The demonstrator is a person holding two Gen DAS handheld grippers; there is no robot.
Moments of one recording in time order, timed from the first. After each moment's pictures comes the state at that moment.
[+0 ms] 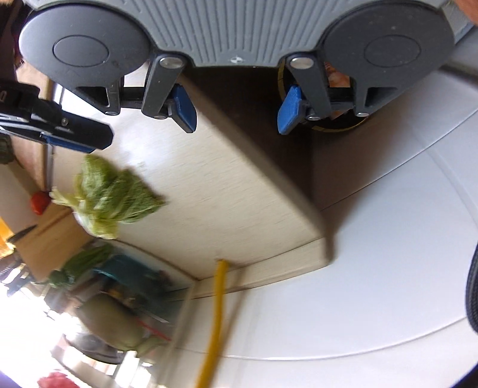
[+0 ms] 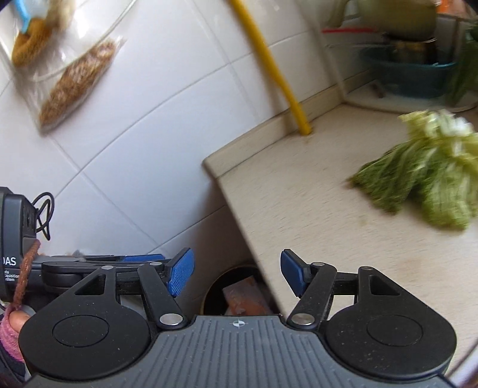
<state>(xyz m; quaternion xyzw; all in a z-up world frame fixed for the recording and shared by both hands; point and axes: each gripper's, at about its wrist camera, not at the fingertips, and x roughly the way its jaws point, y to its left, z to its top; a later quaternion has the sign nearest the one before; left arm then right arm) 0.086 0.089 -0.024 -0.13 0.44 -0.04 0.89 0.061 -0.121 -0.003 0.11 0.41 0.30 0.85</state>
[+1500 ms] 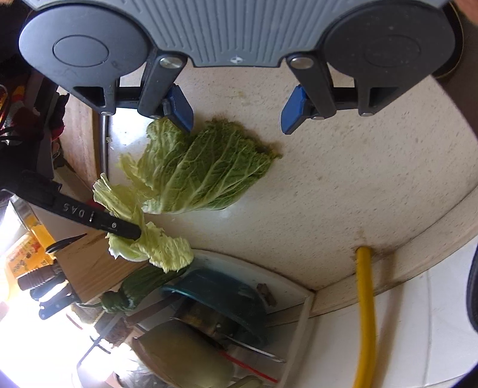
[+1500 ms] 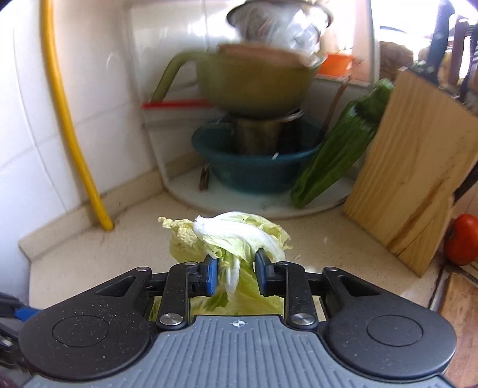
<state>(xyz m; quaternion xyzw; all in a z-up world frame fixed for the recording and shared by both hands) 0.217 0.003 -0.043 -0.14 0.47 -0.21 0.85 0.213 -0.236 -0.008 0.01 0.33 0.10 0.94</state>
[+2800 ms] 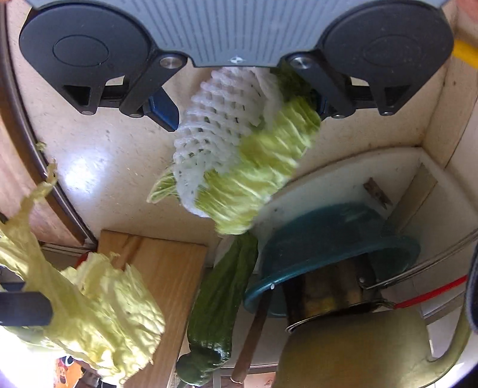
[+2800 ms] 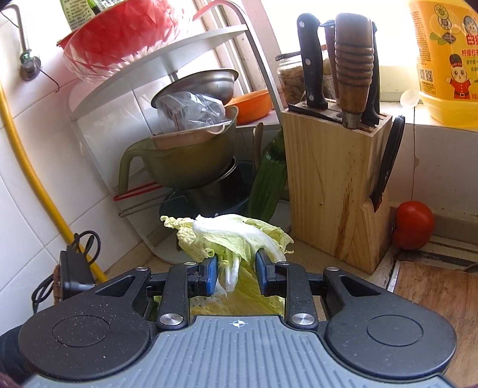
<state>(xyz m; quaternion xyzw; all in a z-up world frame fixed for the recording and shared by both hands) 0.331 -0.140 -0.073 0.15 0.38 -0.29 0.86 0.185 -0.326 0.035 0.16 0.28 0.07 0.94</state>
